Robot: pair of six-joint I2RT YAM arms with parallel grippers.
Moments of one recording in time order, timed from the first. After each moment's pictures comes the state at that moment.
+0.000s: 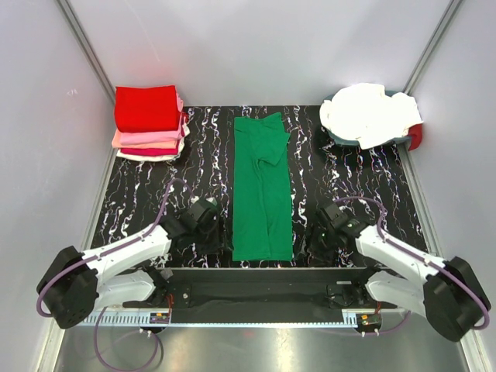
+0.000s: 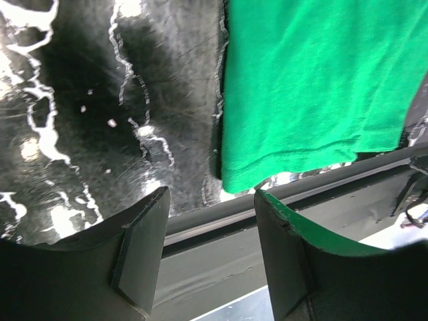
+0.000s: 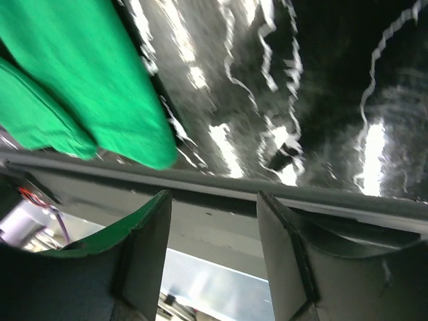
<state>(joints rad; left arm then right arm) -0.77 1.10 0.54 -0.51 0.12 -0.92 0.61 1.03 0.46 -0.64 -0.28 0.97</state>
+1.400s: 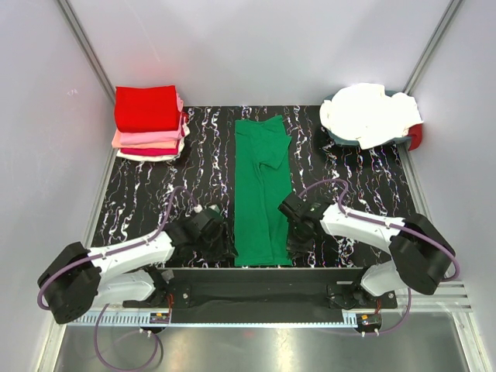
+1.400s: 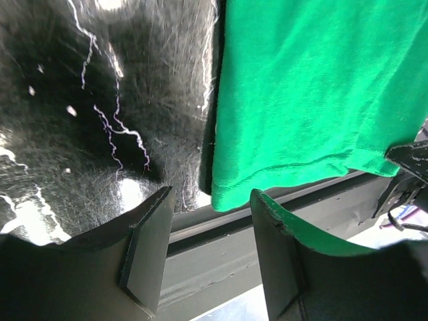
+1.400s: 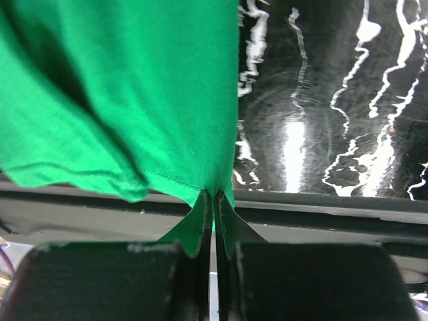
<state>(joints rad) -0.85 1.11 0.47 -0.39 0.11 -1.07 0.84 1.43 0.80 -0.74 -0.09 1.00</state>
